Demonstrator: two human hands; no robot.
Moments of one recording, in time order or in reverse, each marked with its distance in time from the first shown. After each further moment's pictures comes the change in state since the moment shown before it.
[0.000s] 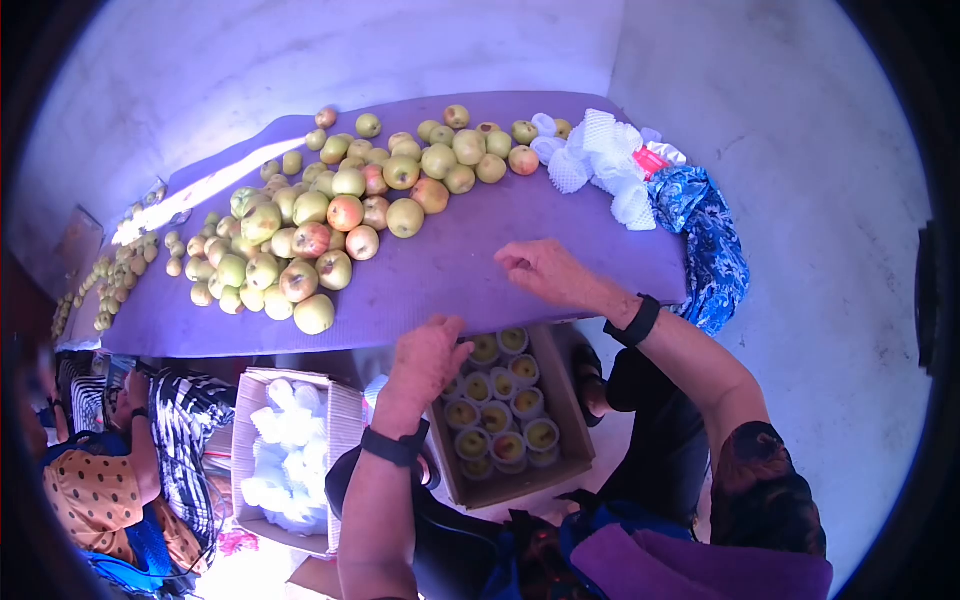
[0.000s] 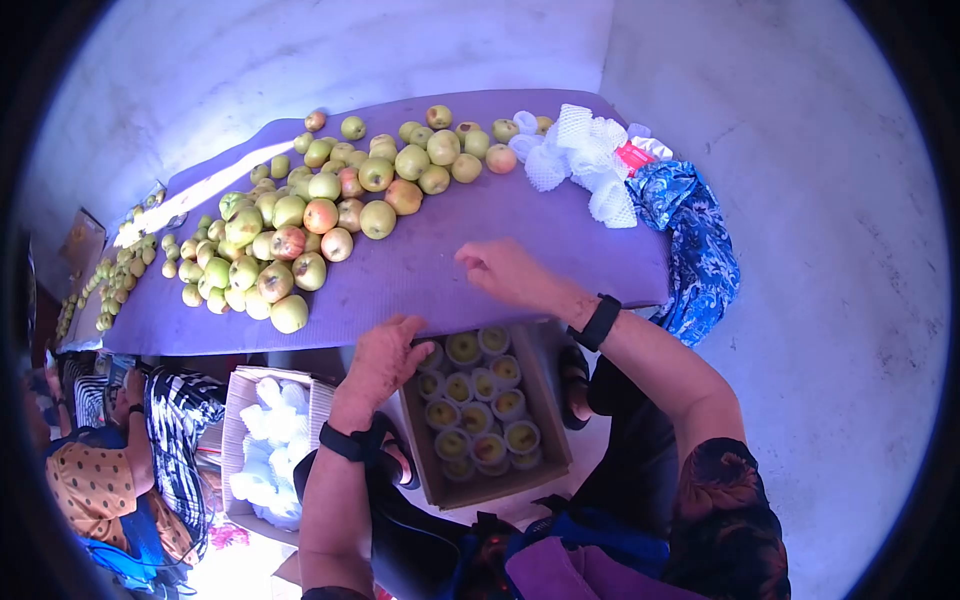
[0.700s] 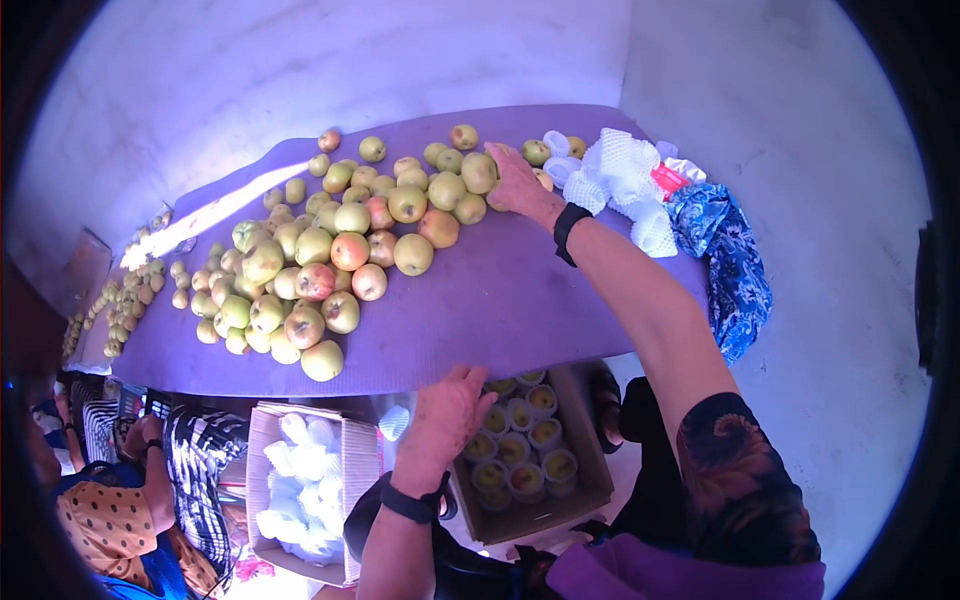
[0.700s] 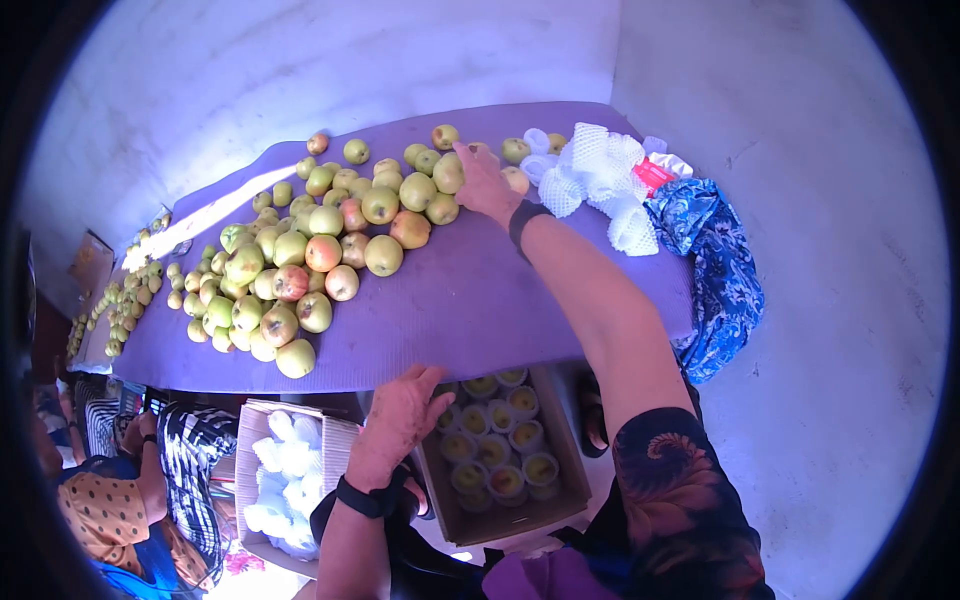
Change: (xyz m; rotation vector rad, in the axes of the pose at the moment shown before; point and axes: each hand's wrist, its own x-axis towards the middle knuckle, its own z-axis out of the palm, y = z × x) left_hand 0.005 0.008 0.002 -0.016 -0.014 0.016; right_hand 0.180 0.104 -0.021 -0.197 0.423 0.157
